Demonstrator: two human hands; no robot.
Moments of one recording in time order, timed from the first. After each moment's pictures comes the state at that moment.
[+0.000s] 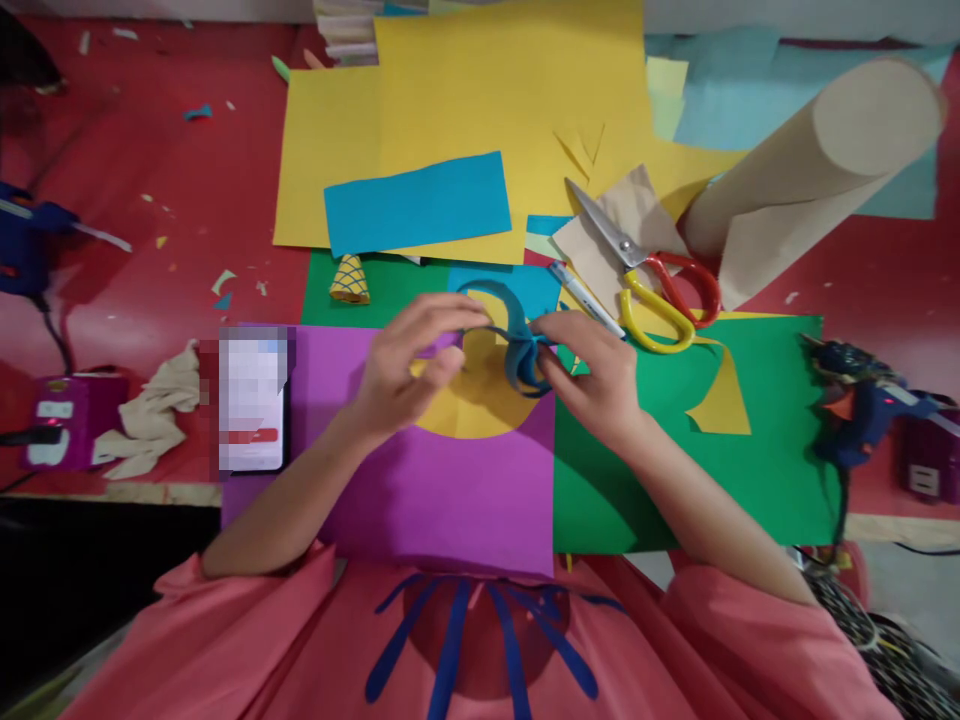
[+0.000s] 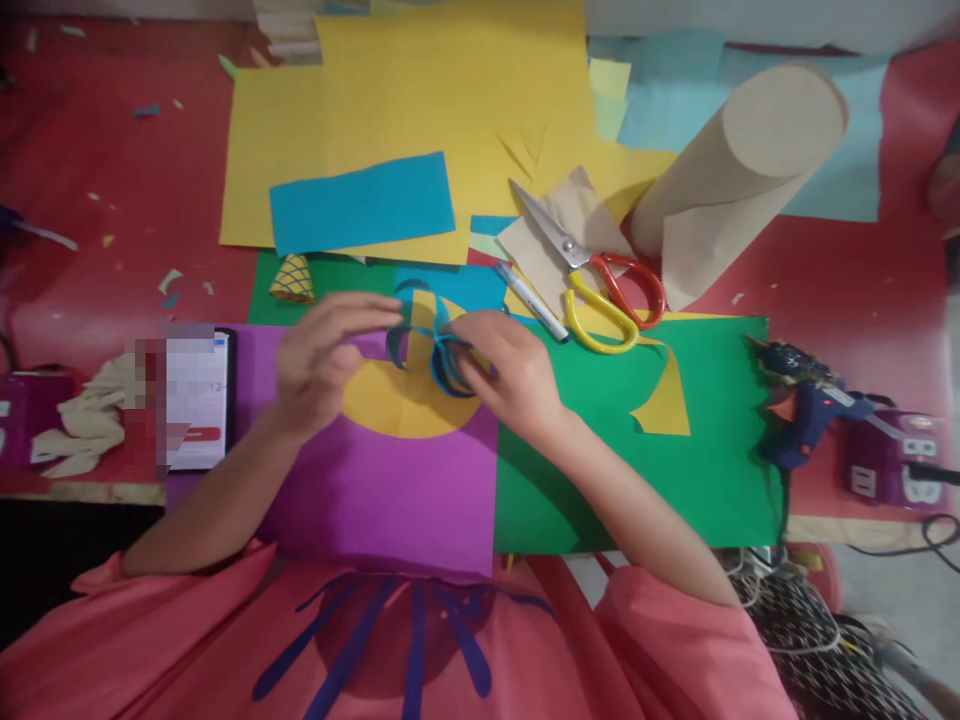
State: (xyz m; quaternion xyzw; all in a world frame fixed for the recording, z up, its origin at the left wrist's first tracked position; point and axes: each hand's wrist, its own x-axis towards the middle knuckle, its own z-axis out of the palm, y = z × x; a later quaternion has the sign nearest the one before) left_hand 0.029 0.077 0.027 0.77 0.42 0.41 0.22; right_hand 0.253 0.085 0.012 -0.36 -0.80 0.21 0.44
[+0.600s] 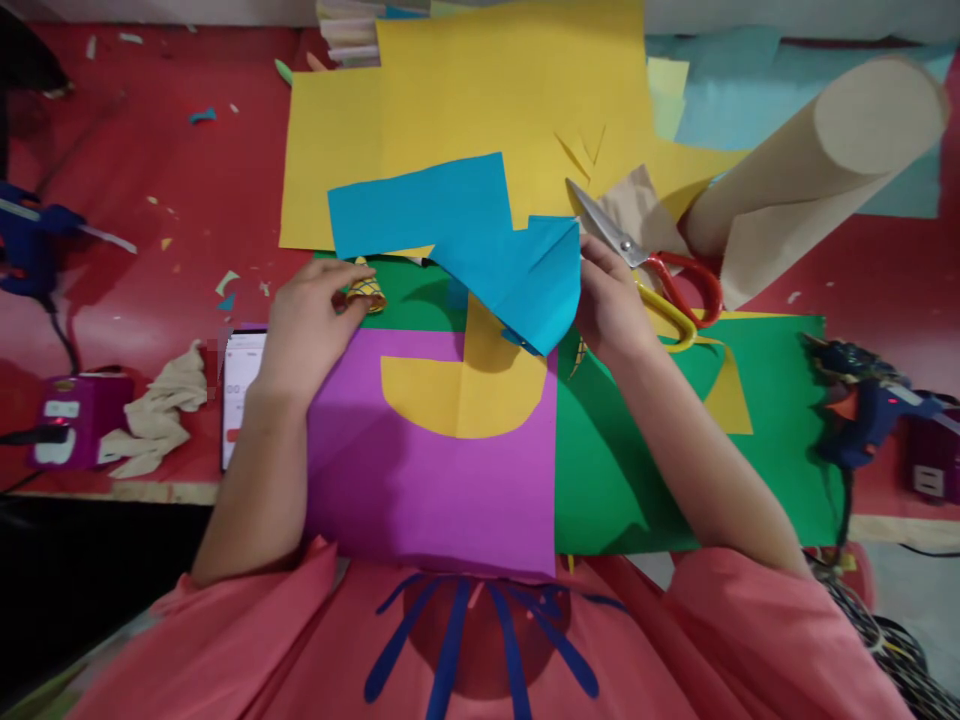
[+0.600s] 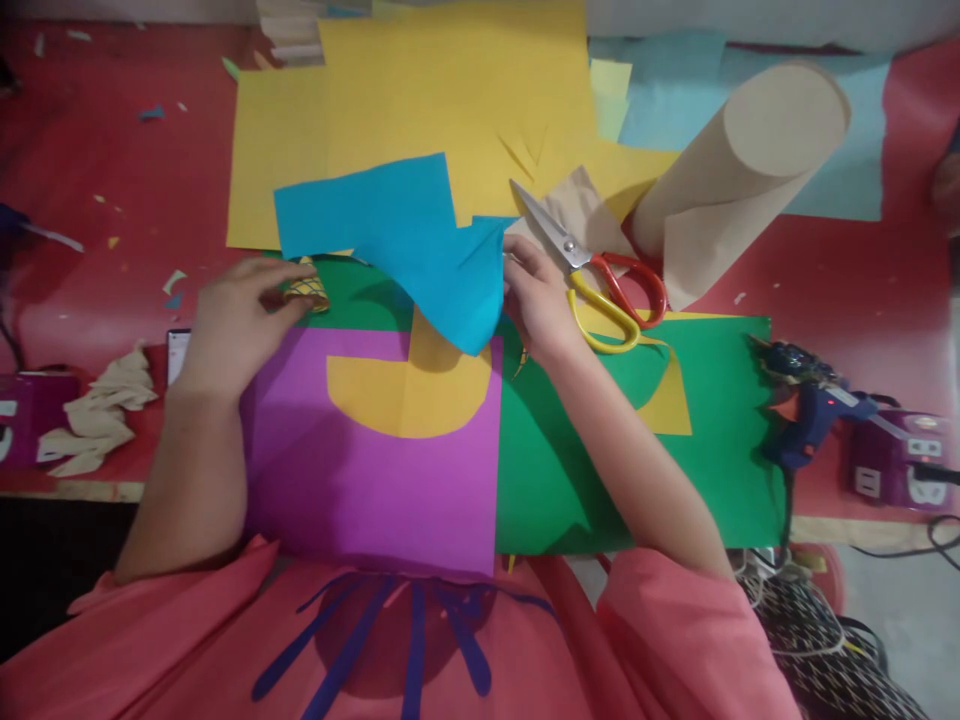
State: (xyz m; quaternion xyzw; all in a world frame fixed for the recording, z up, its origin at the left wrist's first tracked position) left_hand -0.054 0.110 0.005 0.69 0.69 0.22 0.10; right_hand 0.256 0.158 -0.028 -0.44 -0.52 0.57 0.46
